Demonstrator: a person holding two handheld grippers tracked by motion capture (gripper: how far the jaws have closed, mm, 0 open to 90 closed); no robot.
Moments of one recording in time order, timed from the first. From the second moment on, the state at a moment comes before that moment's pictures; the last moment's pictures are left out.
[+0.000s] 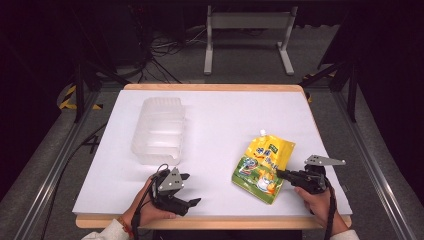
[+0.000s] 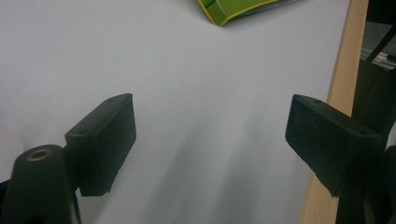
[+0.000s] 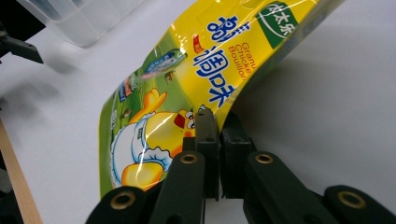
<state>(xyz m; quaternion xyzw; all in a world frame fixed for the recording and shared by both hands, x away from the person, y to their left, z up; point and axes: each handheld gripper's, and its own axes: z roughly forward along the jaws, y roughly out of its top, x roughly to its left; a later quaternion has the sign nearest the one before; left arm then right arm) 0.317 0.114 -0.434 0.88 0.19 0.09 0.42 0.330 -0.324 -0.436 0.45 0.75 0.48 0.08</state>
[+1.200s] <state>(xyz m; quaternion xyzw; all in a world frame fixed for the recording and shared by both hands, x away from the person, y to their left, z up) 0.391 0.006 -0.406 0.87 0.14 0.04 0.46 0.287 -0.290 -0.387 0.31 0.77 0.52 0.21</state>
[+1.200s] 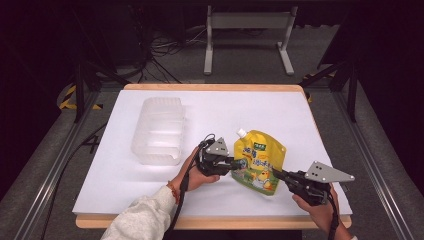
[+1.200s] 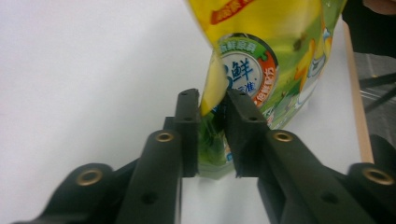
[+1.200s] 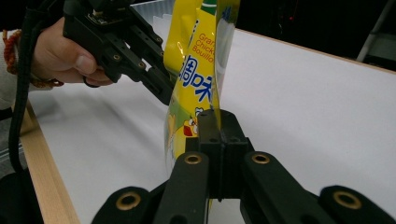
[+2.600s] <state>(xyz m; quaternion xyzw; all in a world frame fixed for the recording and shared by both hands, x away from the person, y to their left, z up) 0.402 0.110 -0.352 0.82 0.22 0.19 0.50 0.347 -0.176 -0.342 0.24 0.79 0.51 0.24</state>
